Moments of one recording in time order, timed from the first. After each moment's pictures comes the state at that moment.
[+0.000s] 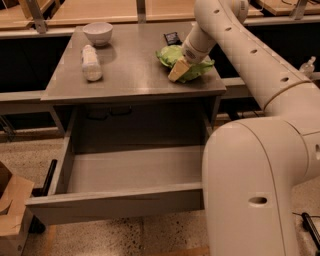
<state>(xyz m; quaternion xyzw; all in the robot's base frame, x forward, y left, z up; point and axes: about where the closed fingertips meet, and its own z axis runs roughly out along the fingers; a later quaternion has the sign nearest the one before) 0.830 -0.097 0.848 -0.46 0.84 -0.01 0.29</state>
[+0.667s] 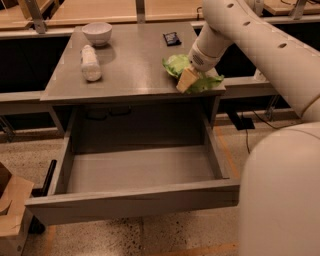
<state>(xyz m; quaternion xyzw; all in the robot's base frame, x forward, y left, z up) 0.744 -0.110 0.855 -0.42 0.88 0.02 0.23</state>
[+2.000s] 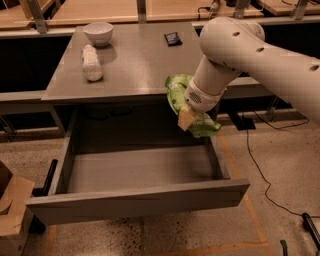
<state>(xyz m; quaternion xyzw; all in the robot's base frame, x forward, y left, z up) 0.589 -0.088 0.800 -0.40 0.90 0.10 0.10</state>
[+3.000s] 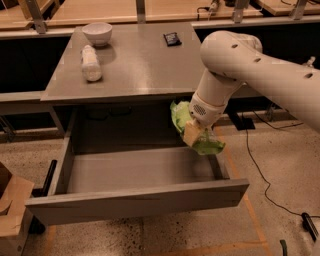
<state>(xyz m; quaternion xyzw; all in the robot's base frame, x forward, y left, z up) 0.560 -0.099 0.771 -0.40 0.91 0.11 0.04</state>
